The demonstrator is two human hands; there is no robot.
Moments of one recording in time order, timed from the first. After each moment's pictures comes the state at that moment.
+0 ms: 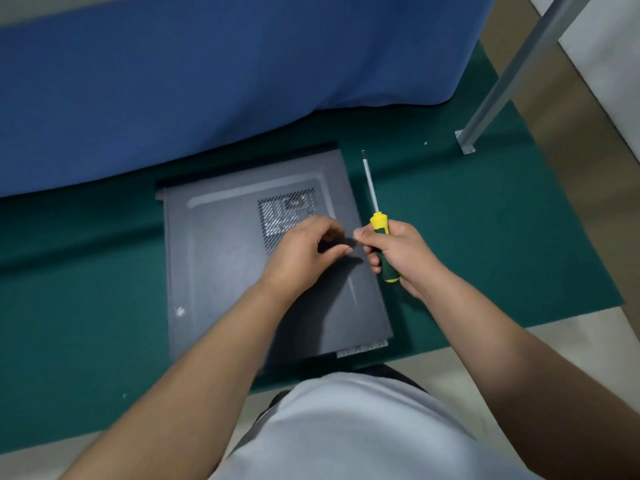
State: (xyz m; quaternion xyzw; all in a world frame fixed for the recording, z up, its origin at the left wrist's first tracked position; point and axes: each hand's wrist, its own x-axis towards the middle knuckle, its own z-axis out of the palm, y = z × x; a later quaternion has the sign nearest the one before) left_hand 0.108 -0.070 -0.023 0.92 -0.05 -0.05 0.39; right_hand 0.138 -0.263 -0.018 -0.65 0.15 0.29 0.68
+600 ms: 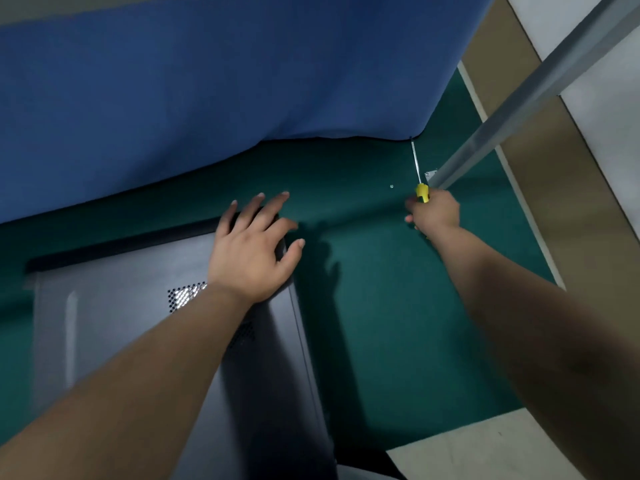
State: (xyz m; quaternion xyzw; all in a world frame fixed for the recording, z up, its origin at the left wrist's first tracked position) left_hand 0.272 -0.084 -0.080 0.99 -0.06 0.01 0.11; right_hand 0.405 -0.404 -0.136 -0.87 0.26 0.13 0.39
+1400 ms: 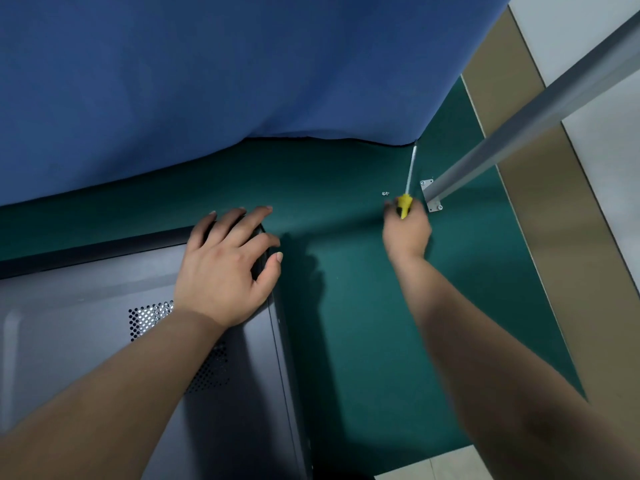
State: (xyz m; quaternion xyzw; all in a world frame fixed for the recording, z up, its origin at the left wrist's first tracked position) left_hand 0.276 -0.080 -0.086 0.99 -0.07 0.06 0.11; right_hand 0.393 -0.352 -0.160 -0.84 0.30 -0.01 0.44
